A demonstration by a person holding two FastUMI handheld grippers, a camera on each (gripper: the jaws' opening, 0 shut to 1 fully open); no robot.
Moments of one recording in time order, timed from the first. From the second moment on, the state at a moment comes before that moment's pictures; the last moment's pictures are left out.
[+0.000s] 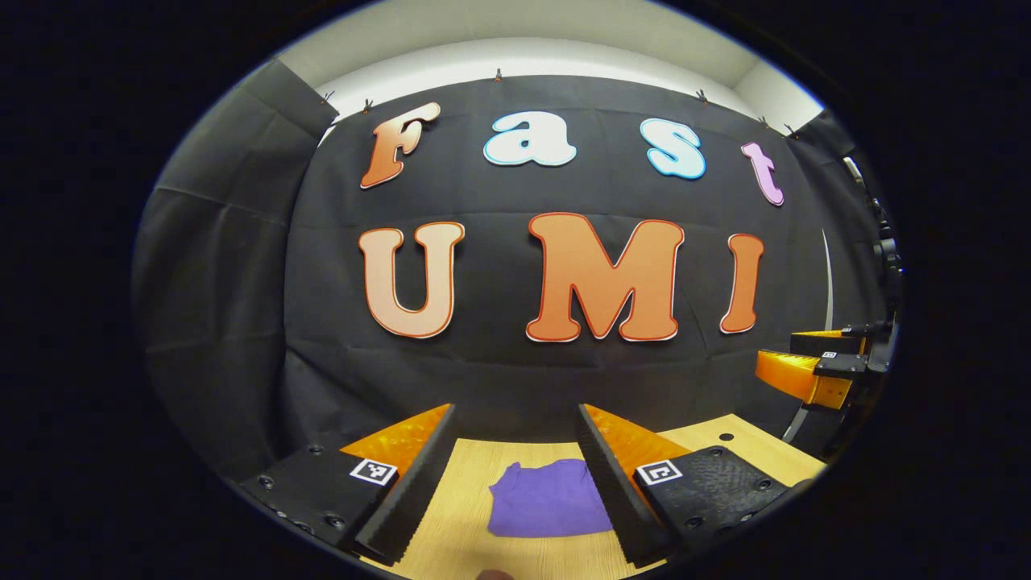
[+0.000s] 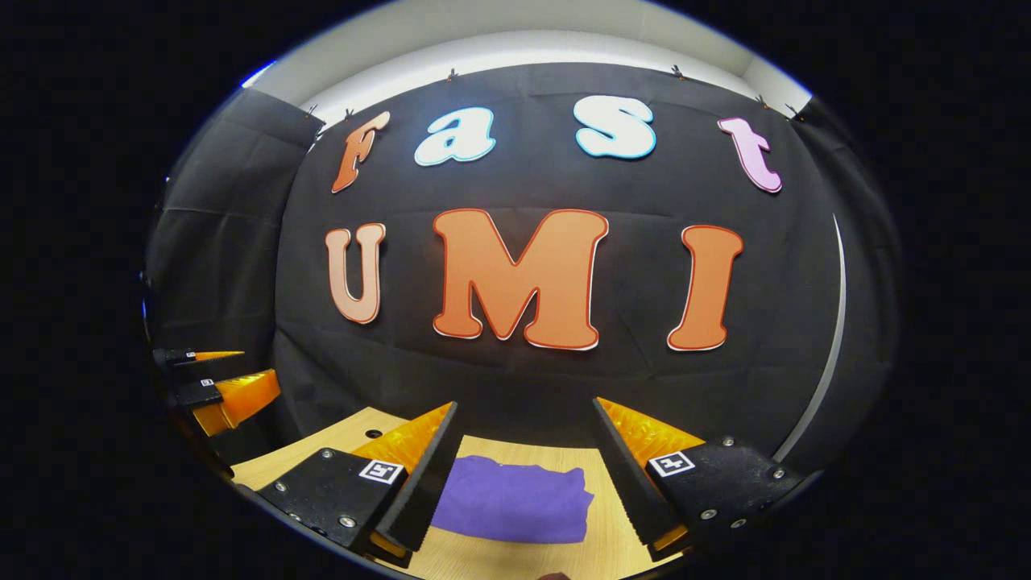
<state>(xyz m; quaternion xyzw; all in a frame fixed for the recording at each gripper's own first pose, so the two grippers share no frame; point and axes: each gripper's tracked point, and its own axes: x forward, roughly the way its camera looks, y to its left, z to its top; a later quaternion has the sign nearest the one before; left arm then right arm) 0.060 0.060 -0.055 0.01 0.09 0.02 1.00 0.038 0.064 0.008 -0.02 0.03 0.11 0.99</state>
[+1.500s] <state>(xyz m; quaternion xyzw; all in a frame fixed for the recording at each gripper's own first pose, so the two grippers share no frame) 0.055 0.063 -0.068 0.04 0.03 -0.05 1.00 -0.016 0.045 0.008 -0.02 0.01 0.03 1.00</state>
